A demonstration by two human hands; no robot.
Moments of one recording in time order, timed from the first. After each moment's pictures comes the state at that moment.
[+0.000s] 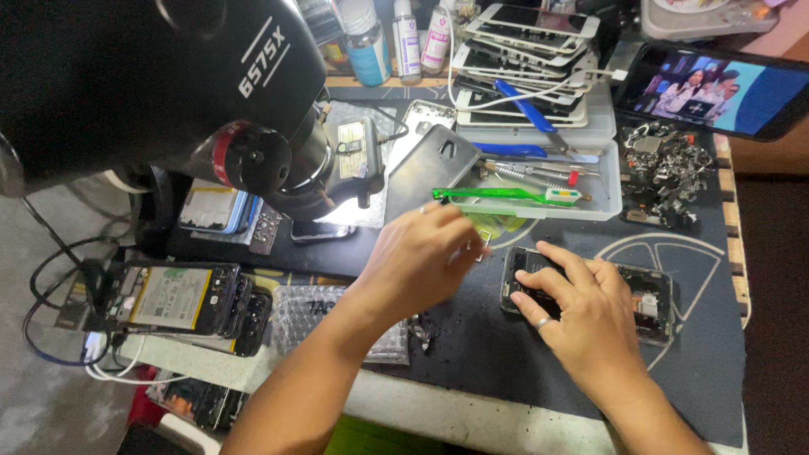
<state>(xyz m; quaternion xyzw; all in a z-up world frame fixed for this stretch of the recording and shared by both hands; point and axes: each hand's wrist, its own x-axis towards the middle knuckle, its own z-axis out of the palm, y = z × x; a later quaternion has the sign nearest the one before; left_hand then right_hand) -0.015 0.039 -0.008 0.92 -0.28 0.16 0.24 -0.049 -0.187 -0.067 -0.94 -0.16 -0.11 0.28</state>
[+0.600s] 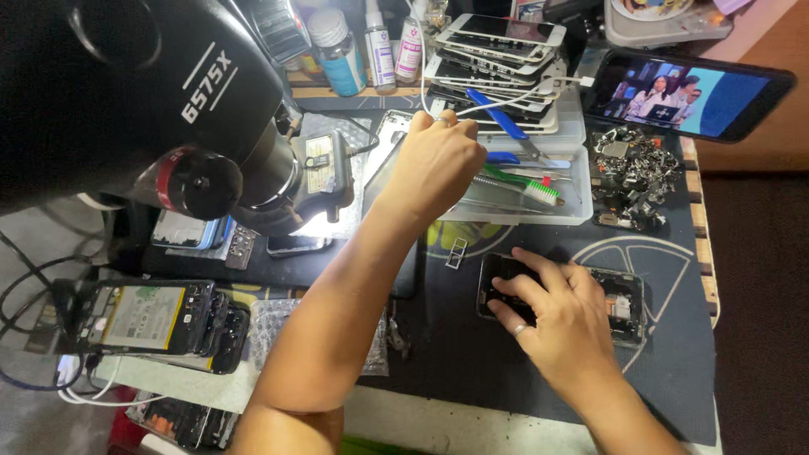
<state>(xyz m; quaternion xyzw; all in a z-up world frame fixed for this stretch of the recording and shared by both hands) 0.108 0.007 -0.029 0.93 -0.29 0.21 0.01 -0.046 -0.190 -0.064 -0.94 -0.16 -0.09 0.27</state>
